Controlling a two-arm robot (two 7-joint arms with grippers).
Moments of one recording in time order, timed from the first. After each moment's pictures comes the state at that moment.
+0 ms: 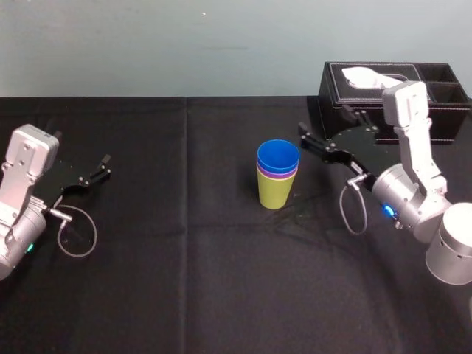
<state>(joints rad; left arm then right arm) -0.20 0.60 0.45 -1.41 -0.25 -0.12 0.03 0.24 0.32 -0.27 -1.43 0.24 0.00 0.22</state>
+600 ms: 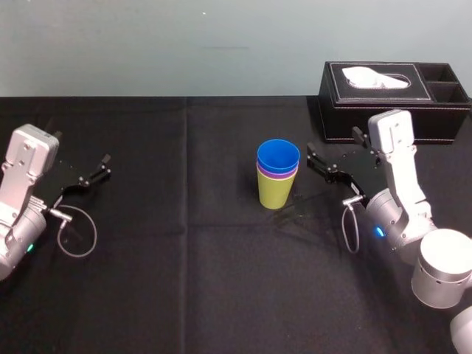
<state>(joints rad) -0.20 0.60 0.45 -1.41 -0.25 -0.12 0.03 0.19 0.26 -0.25 -1.38 0.10 -0.02 0.09</state>
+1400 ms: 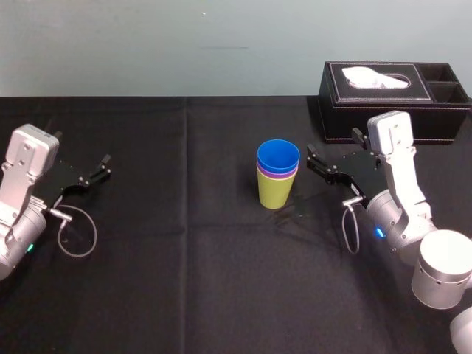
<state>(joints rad) -0.20 0.60 0.45 -1.41 -0.25 -0.12 0.03 0.19 0.26 -0.25 -1.38 0.09 -0.02 0.09</state>
